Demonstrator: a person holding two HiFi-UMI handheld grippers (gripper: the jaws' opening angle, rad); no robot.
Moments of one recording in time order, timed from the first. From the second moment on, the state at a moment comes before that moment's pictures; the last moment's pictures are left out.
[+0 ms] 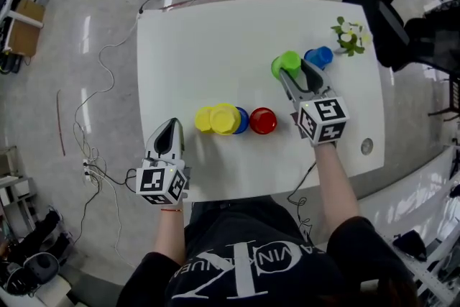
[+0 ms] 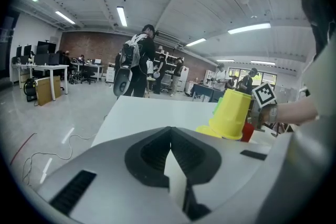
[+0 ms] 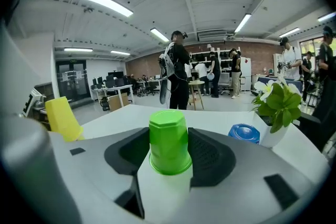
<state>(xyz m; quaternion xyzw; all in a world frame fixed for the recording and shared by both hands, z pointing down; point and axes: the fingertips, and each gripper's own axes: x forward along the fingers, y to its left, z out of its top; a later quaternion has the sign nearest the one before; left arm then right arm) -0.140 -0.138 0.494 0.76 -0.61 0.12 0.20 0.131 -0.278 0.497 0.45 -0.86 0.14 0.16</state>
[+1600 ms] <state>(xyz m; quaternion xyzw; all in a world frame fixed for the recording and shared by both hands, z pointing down) -0.132 -0.126 0.468 0.78 -0.59 0.08 0.18 0.055 -0.134 0.451 0.28 -0.94 0.12 0.18</state>
